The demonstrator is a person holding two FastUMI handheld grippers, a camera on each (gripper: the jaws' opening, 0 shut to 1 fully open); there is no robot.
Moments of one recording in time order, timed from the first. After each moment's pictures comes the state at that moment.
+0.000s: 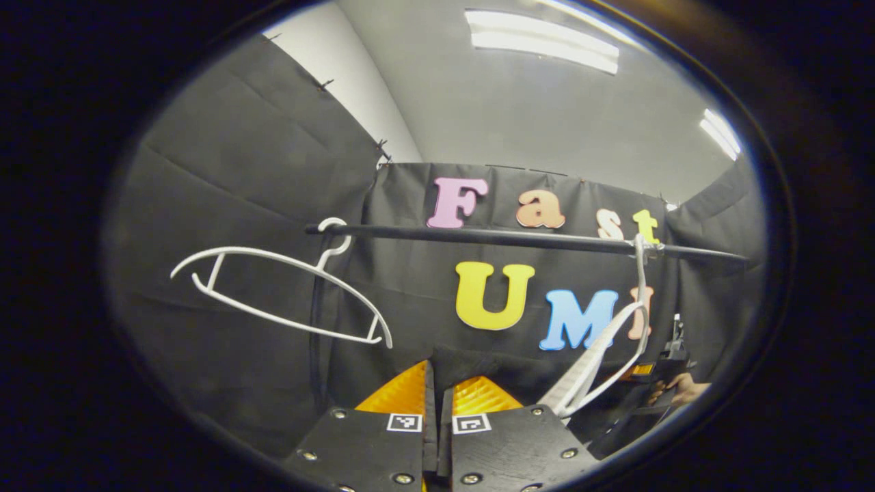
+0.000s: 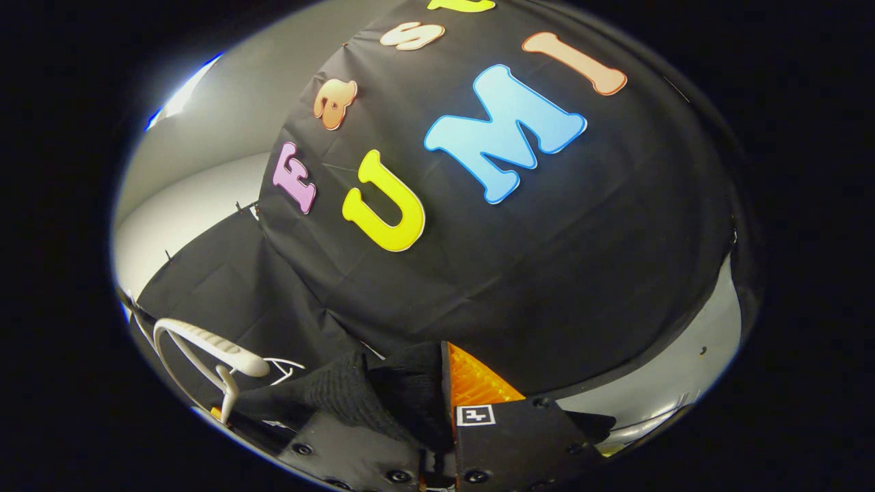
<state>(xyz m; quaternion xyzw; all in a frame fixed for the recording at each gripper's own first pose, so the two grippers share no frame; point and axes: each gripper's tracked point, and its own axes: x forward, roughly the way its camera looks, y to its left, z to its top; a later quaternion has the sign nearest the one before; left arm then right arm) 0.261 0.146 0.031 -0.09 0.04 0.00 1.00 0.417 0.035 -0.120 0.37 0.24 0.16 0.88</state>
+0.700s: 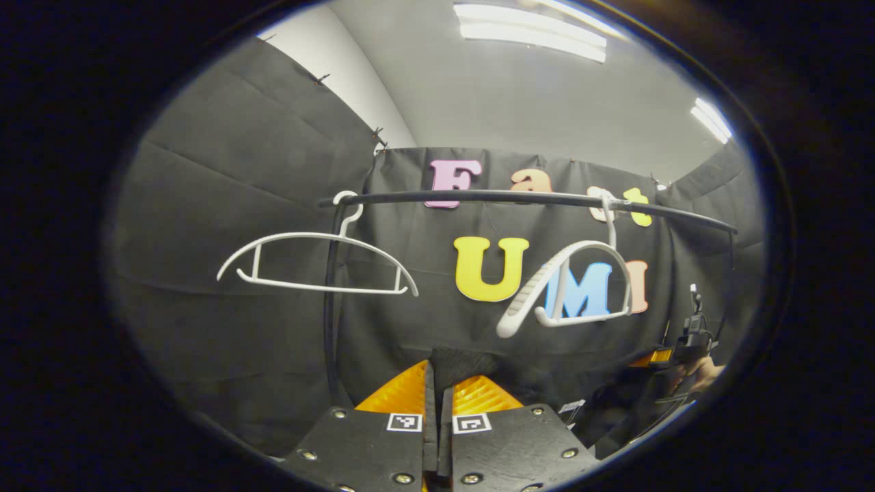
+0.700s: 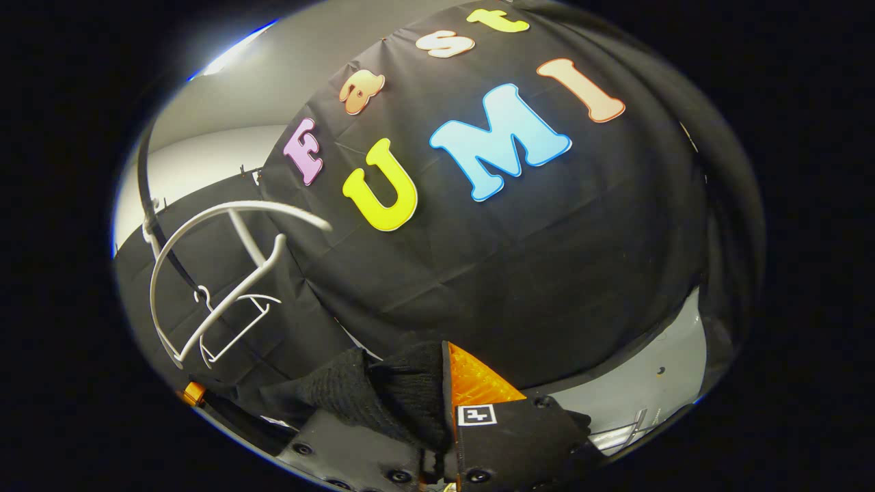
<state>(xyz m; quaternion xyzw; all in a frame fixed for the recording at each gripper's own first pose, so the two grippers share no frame) 0.193 0.130 -0.007 -0.08 0.07 -0.02 0.99 0.320 0.021 -0.135 0.29 0.23 0.13 0.92</state>
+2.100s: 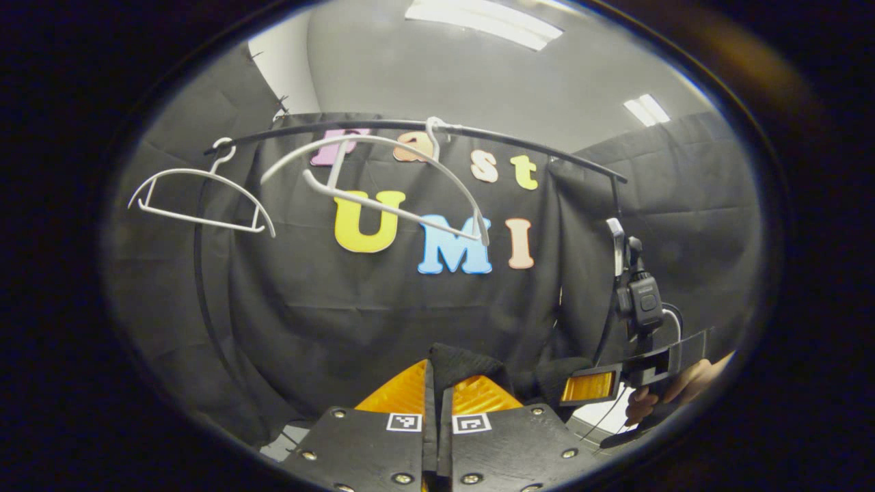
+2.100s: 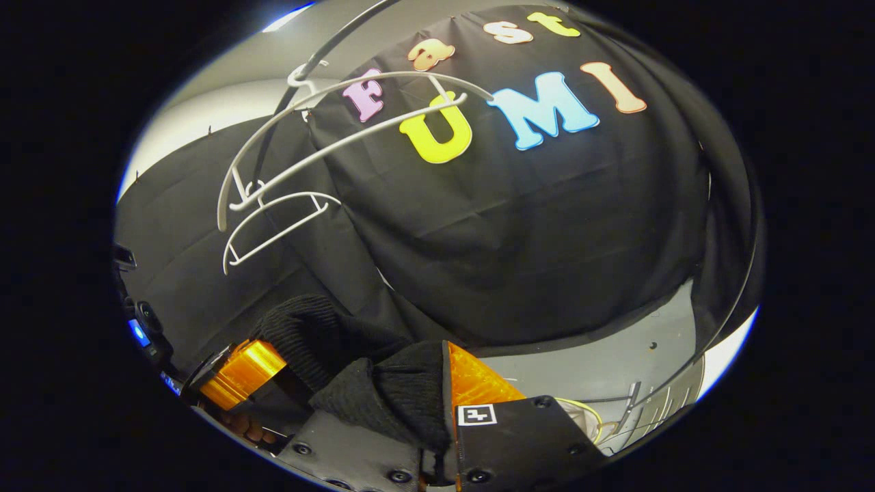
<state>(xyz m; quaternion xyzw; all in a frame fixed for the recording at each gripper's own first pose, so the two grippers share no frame) 0.124 -0.056 -0.100 -0.08 0.13 -0.25 0.96 0.115 0.138 -0.187 0.20 0.31 0.17 0.91</state>
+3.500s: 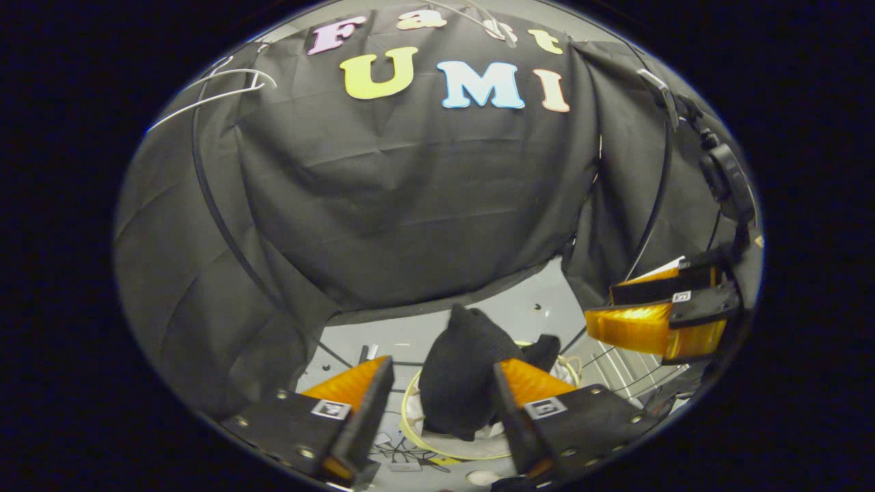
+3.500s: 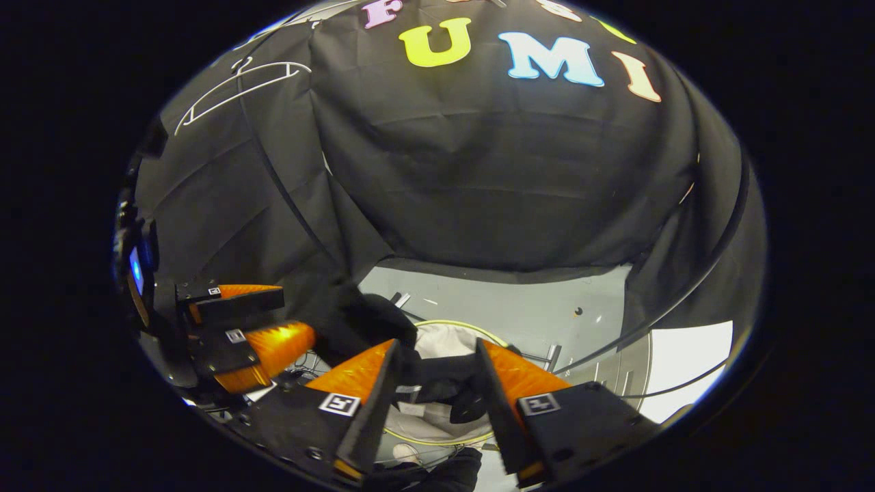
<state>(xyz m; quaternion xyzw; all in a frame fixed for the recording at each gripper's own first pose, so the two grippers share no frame) 0.054 -0.029 -0.340 0.06 0.41 -0.18 0.89 0.035 0.113 -0.306 0.02 0.46 0.13 0.88</state>
